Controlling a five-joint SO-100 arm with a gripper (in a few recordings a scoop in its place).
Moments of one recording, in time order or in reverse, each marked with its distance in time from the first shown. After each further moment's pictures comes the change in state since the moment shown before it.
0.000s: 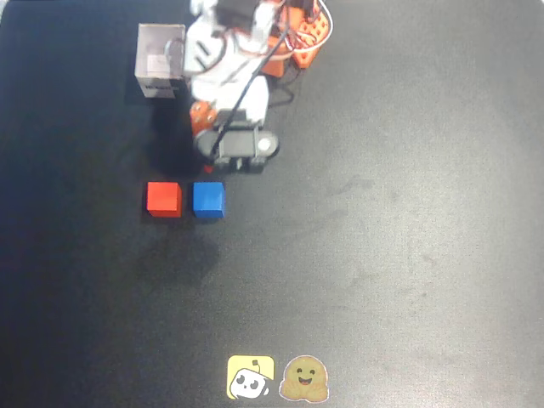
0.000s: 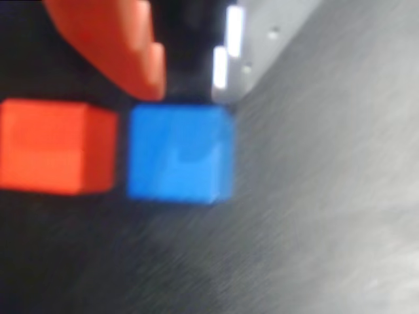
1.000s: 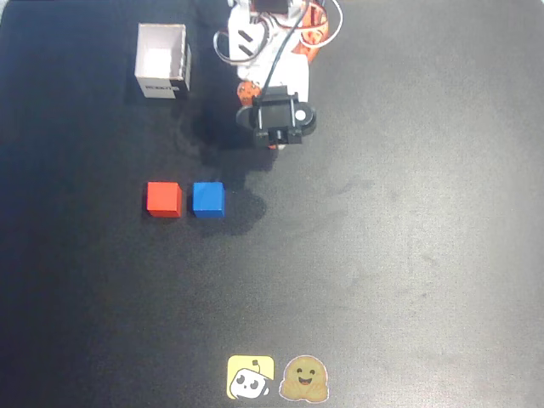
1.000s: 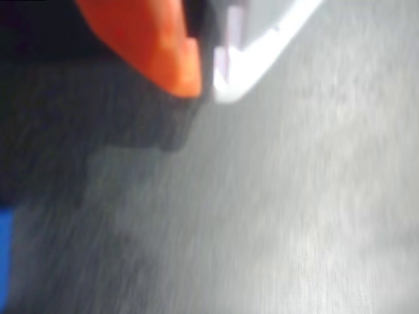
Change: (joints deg) arm -16.1 41.0 24.8 16.3 20.0
